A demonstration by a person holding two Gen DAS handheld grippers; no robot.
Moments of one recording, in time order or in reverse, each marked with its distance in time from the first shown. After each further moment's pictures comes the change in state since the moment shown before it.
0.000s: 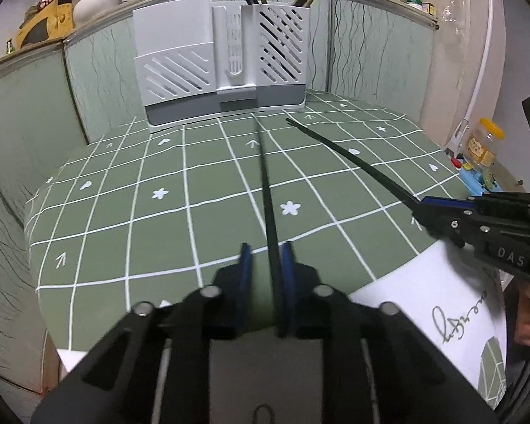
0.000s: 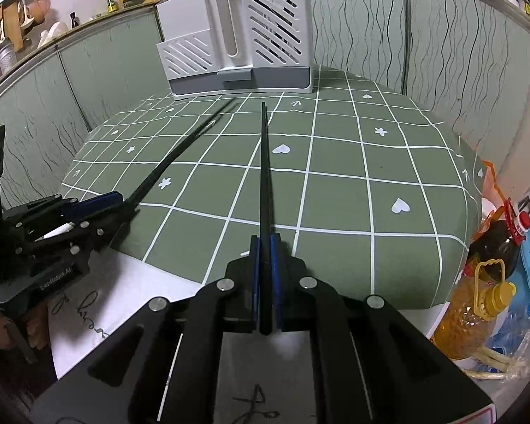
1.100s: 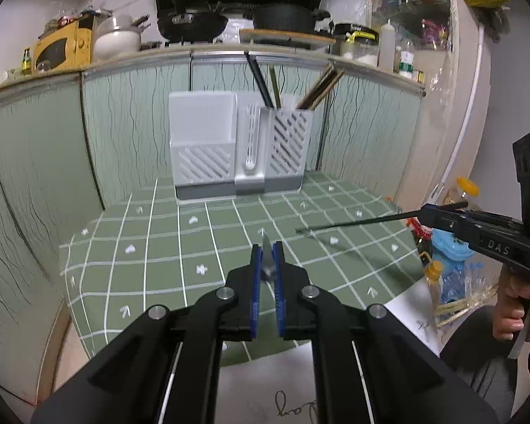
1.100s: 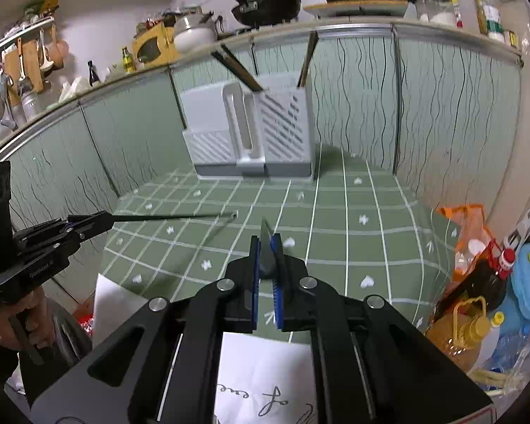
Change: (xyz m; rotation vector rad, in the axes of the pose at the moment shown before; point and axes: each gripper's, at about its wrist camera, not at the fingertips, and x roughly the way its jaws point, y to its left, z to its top) left arm -0.100 0.032 0.049 -0.064 -0.203 -0.077; right arm -0.094 0.005 0.049 0.018 -0.217 0.043
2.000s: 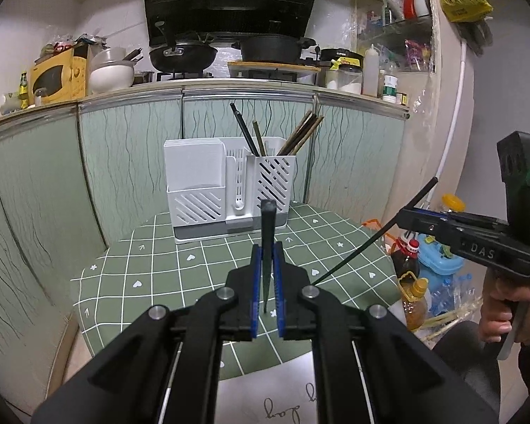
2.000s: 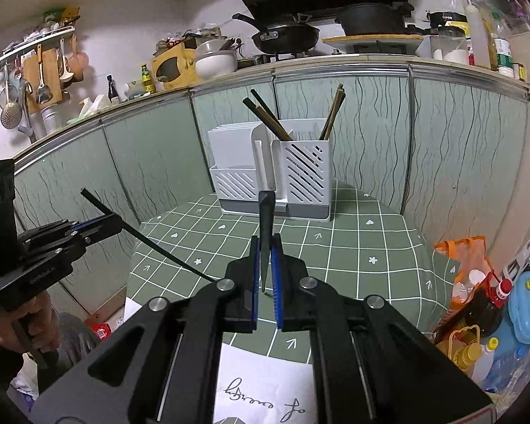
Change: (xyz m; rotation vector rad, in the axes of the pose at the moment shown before) left arm -0.039 -0.010 0.030 0.031 -0.078 -0.027; right arm -0.037 0.028 0.033 -0.042 -0.077 0.042
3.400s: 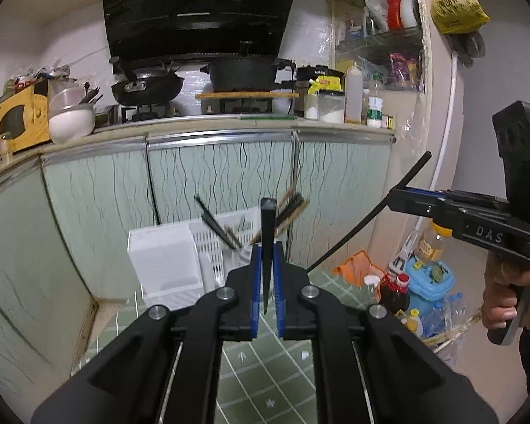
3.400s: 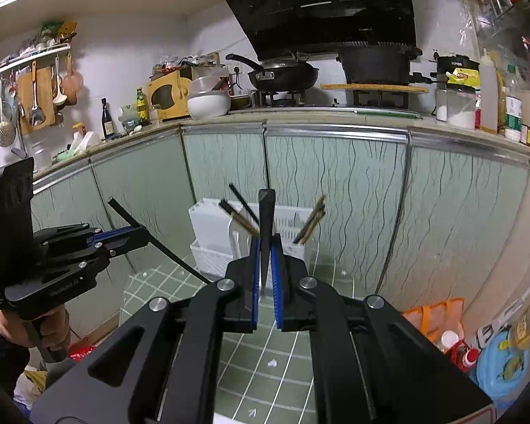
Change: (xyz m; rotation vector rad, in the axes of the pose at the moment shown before) left arm 0.050 -0.009 0.148 0.073 -0.043 -0.089; right arm -0.003 -0.029 0.153 -0.056 -0.071 -0.020
